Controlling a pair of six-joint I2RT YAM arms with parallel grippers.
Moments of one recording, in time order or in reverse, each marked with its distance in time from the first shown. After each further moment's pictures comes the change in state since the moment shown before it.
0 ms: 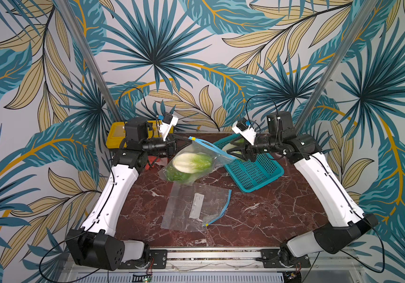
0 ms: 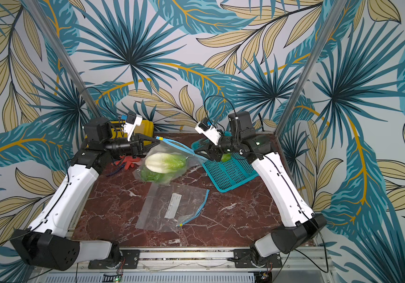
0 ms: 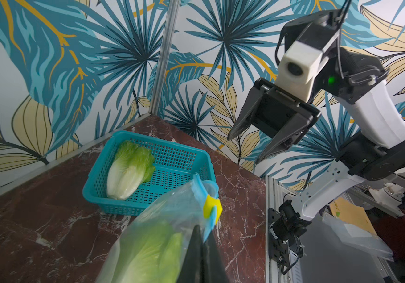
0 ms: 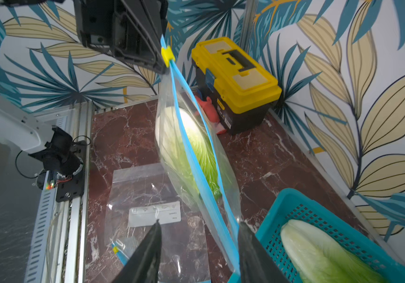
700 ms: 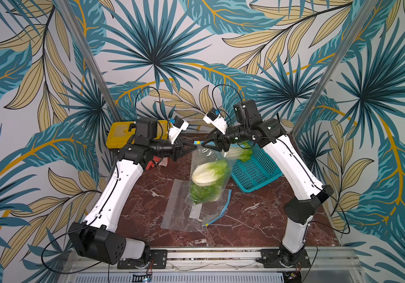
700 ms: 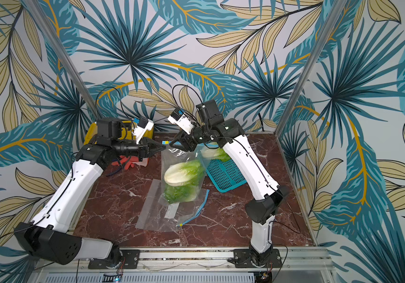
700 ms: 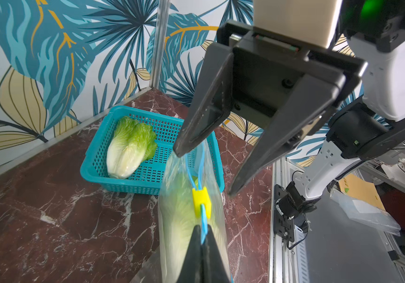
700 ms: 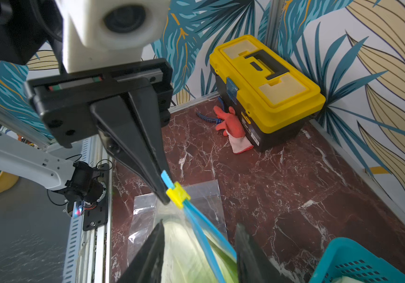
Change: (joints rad) left arm -0.078 0.065 0.103 -0.276 -0.090 0.207; right arm 0.146 0.385 0.451 -0.130 -0.010 0.154
